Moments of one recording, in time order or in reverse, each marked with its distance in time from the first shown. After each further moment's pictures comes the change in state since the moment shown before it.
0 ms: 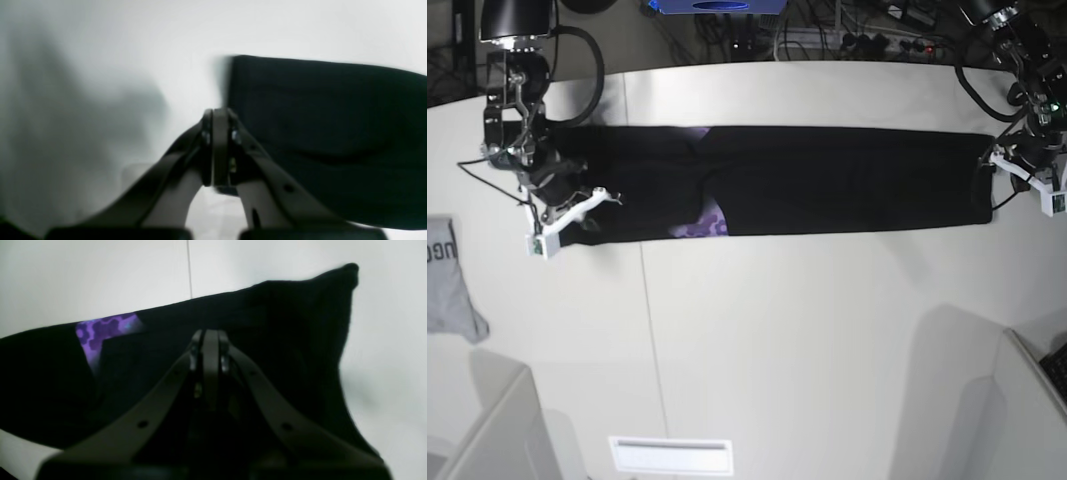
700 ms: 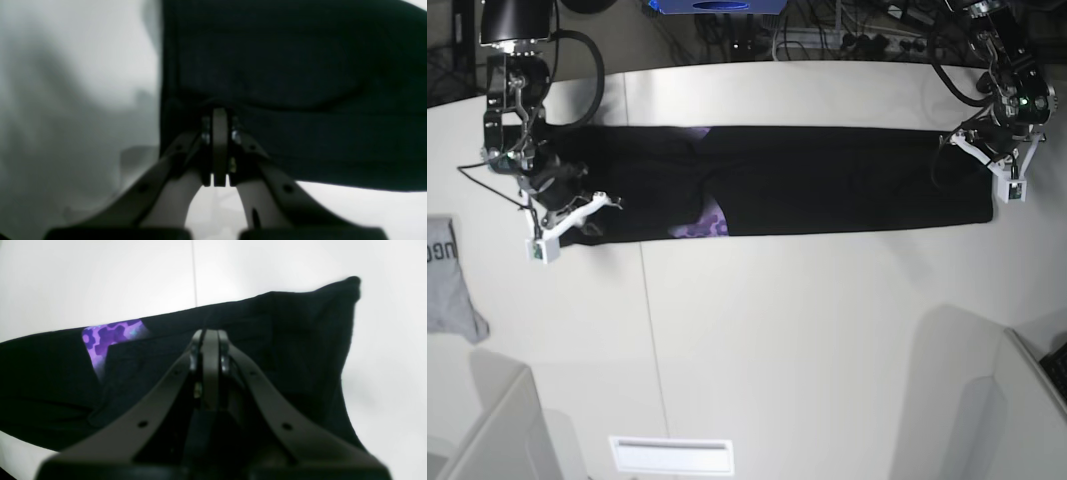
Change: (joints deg) left arm 2.7 1.6 8.3 -2.9 0.8 0.1 0.0; right arm 1.0 0.0 0.0 -0.3 0.0 0.0 0.0
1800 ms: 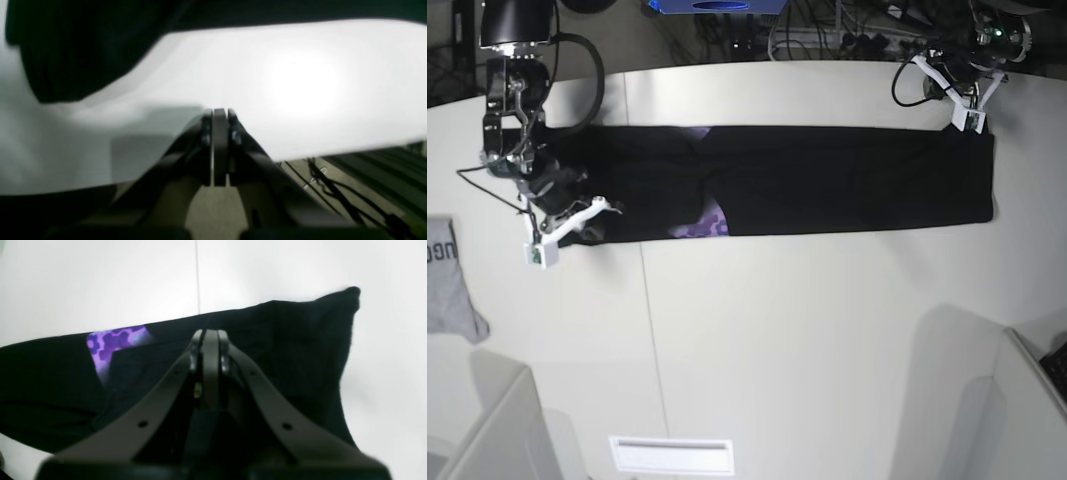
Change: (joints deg) left arm 18.7 3.9 4.1 8.7 -5.7 -4.4 -0.6; right arm 0.8 0.0 0.0 0.0 -0.1 0.0 0.0
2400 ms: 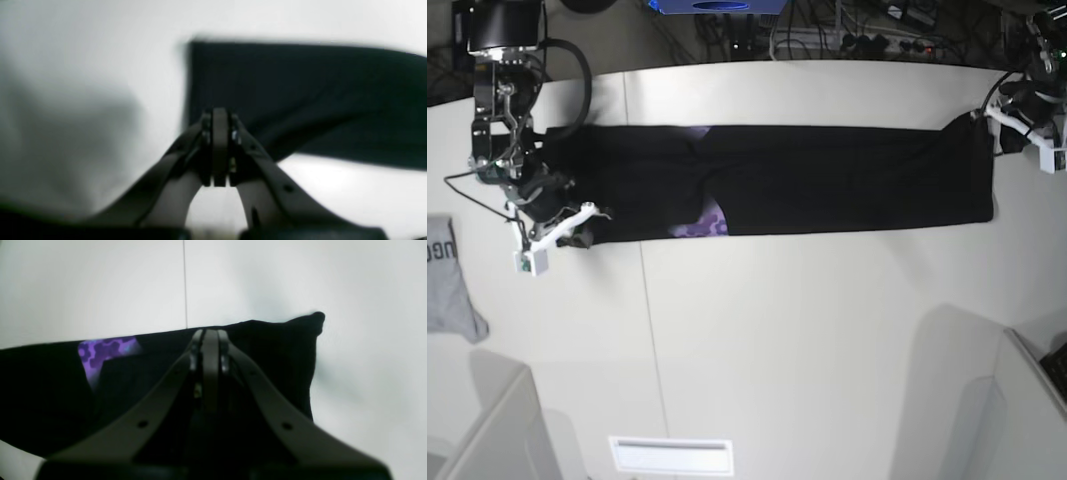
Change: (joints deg) left arm -1.8 -8.7 -12.9 5.3 -14.1 7.3 0.6; right arm 0.7 2.8 0.1 1.0 0.0 0.0 0.0
